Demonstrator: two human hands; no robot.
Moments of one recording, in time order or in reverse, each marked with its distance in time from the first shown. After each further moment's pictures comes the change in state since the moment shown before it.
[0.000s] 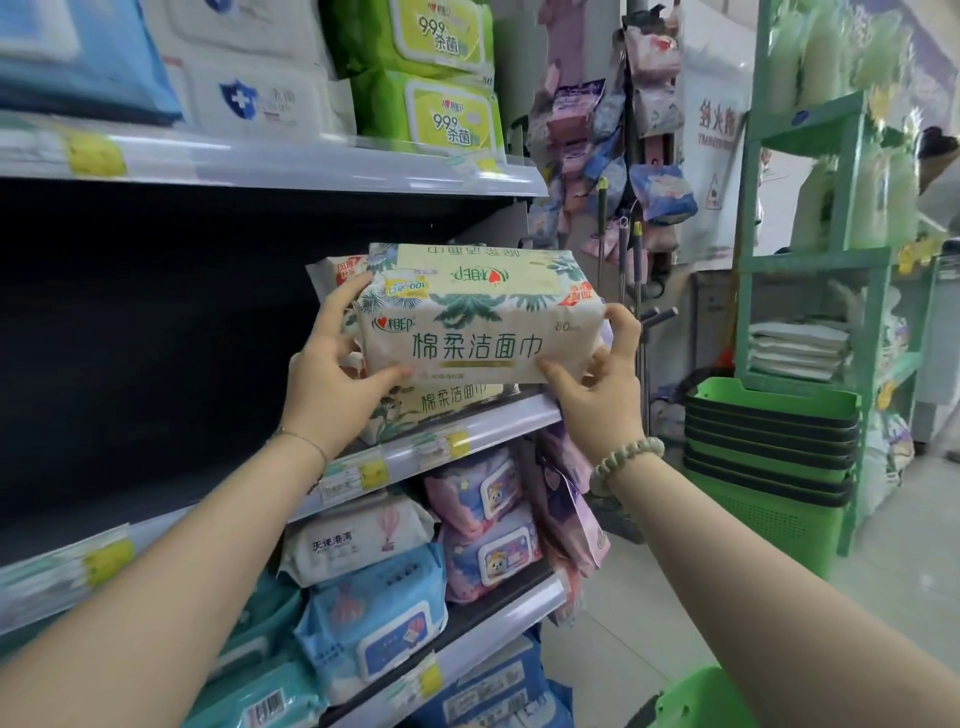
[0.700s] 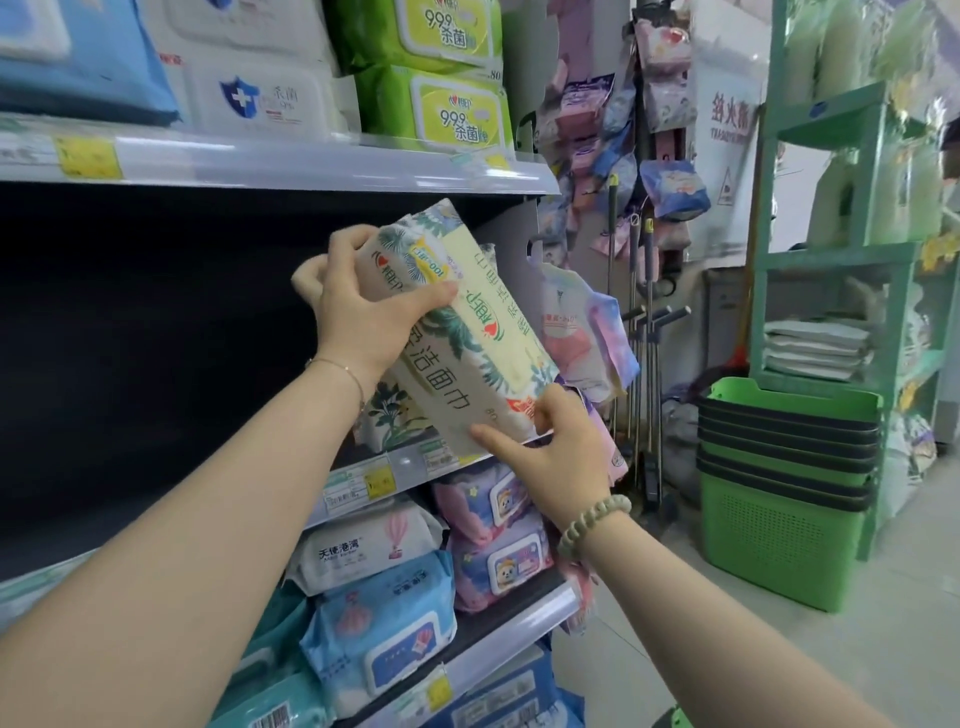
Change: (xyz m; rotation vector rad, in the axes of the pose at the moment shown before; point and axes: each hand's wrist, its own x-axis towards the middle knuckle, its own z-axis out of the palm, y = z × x) left_hand 0.051 0.031 0.024 -0.091 0.218 -0.103; right_hand -0.044 0.006 0.034 -0.239 -0.131 -0.026
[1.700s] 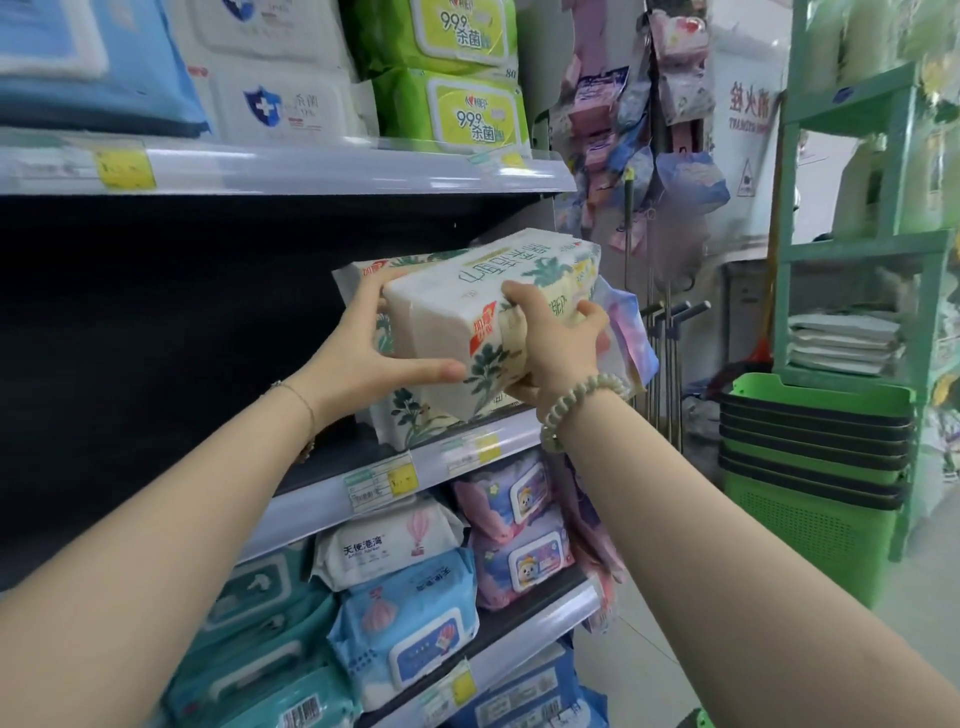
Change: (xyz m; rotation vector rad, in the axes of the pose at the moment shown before) left_hand -0.006 -0.007 -0.047 0.151 -0.575 -0.046; right_hand 0.072 -0.073 0.009 0.718 0.039 0.644
